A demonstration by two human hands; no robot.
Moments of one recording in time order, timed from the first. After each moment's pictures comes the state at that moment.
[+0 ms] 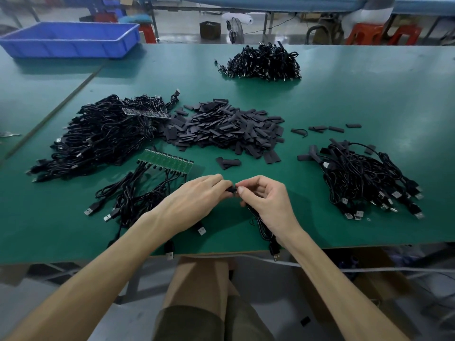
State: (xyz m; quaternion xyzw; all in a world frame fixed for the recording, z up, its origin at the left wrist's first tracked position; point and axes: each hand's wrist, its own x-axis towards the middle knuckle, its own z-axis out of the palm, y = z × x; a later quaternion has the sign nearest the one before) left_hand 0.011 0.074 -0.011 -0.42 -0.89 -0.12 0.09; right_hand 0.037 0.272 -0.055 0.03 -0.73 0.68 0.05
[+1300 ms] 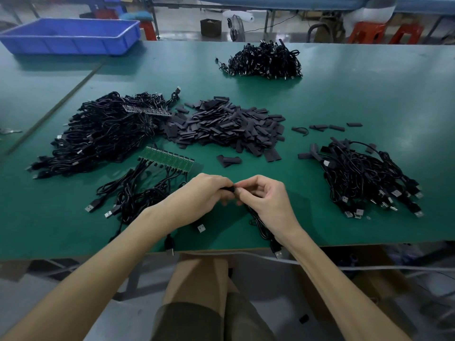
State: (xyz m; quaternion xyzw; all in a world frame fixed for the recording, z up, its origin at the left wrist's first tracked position) left_hand 0.000 0.079 -0.016 -0.31 -0.91 -0.27 -0.09; right_hand 0.040 0.271 -0.054 0.04 -0.74 0.67 0.03
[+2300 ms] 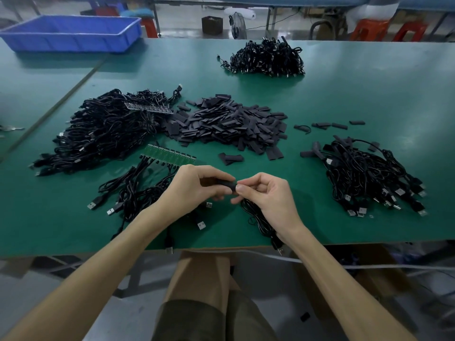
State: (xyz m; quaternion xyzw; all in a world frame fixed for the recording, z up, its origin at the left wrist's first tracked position) left_hand -0.001 0.064 -0.030 -0.24 -0.82 -0.52 -0.02; right_hand 0.041 0.268 -0.053 0.04 -0.72 0.70 0.02
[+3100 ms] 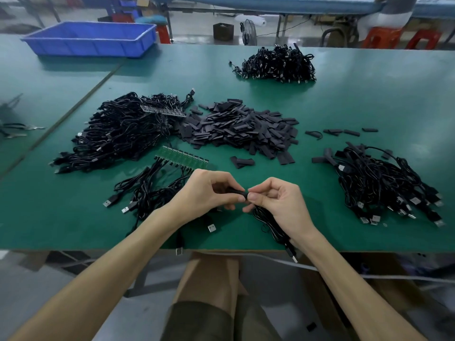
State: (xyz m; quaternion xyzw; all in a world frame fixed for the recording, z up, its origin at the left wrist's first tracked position) left_hand 0.000 0.058 -0.038 -0.29 -0.80 -0.52 -0.04; right_hand 0.039 0.270 -0.057 0.05 -0.72 0.69 0.01
